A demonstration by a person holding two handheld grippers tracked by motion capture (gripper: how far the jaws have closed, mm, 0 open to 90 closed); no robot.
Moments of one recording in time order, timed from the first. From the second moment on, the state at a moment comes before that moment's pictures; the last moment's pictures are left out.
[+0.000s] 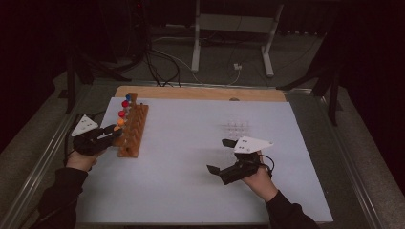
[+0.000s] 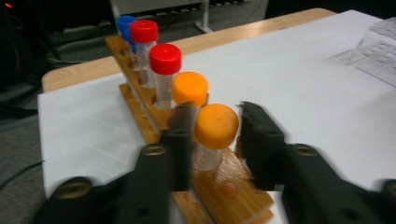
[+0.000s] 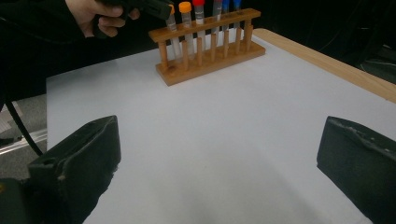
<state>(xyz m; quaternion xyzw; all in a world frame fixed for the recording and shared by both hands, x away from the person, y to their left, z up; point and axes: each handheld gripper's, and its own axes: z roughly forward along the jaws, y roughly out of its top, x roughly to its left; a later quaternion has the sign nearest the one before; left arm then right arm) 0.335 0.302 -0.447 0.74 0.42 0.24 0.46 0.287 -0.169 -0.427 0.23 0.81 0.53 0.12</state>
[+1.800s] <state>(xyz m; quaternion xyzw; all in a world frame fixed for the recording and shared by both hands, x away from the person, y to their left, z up) 0.261 0.200 -0.494 0.84 0.24 0.08 0.48 0.266 -0.195 -0.480 0.22 0.86 0.45 0.13</state>
